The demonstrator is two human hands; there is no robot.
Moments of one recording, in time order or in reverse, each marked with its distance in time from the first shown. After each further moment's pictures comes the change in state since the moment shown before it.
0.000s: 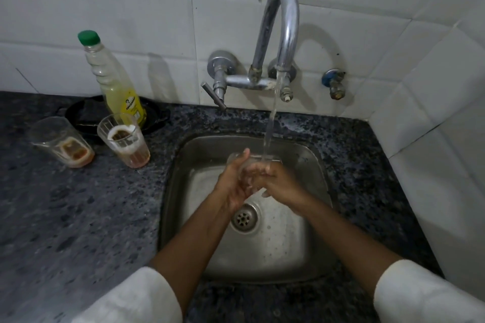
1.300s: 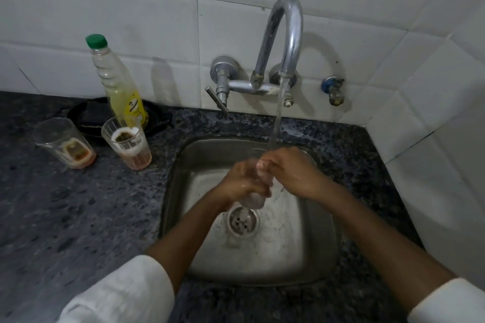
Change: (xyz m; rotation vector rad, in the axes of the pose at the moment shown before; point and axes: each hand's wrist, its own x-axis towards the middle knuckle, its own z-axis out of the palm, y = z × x) left_hand -0.006 0.014 -0.006 0.762 -0.312 0.243; right_hand -0.005 -0.052 -0.025 -0.778 -0.030 -0.203
